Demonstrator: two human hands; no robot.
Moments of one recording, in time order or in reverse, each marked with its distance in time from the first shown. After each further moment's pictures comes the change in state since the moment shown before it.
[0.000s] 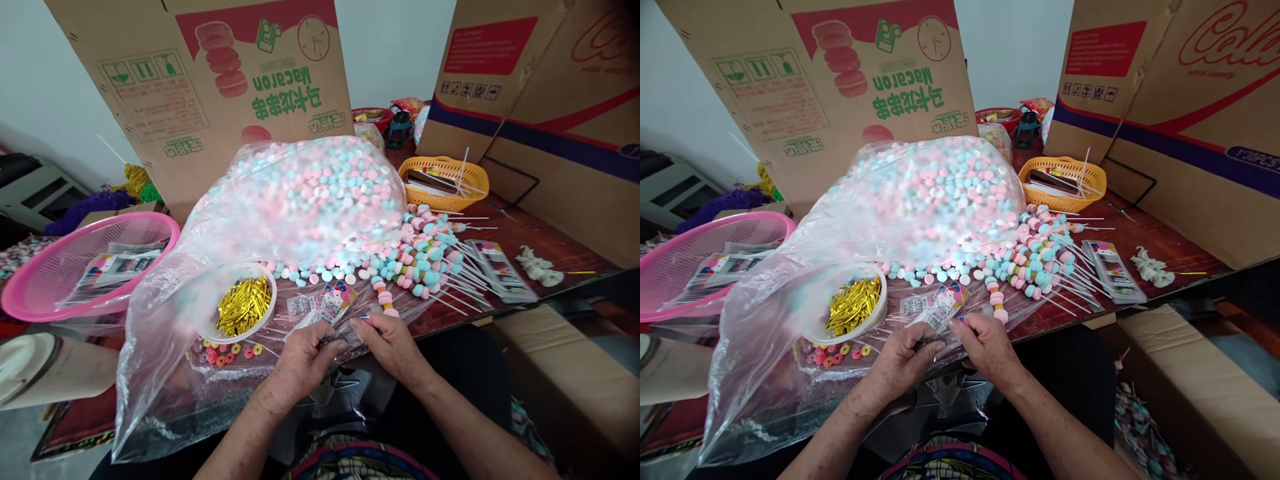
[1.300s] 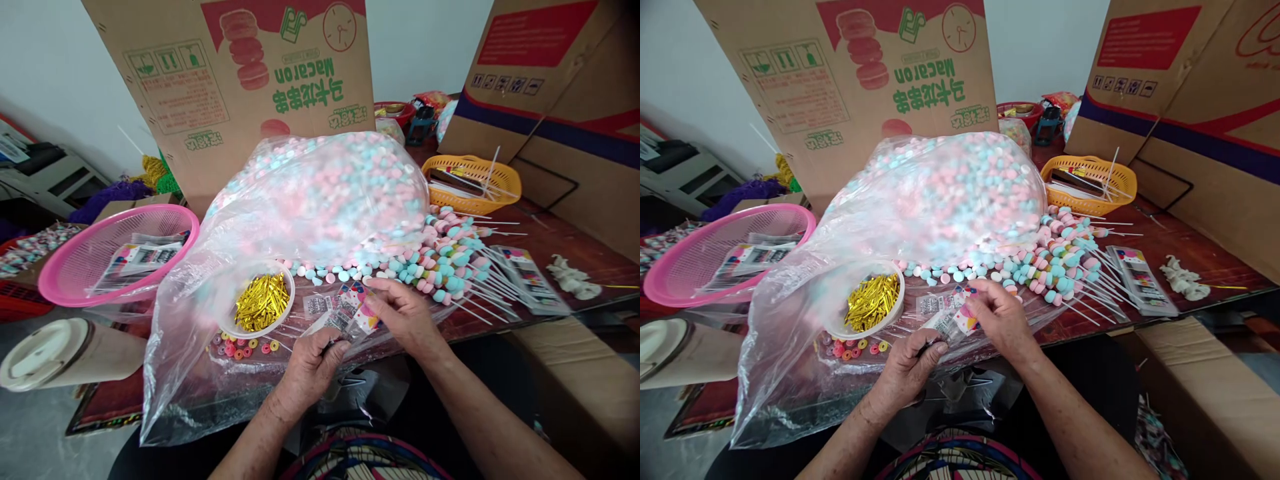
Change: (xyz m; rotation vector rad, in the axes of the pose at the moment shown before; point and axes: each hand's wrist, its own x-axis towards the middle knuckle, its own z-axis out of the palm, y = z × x) left_hand -0.018 -0.016 -0.004 -0.128 0.225 0.086; right_hand 0.032 -0.019 -0.006 0.156 0.139 0.113
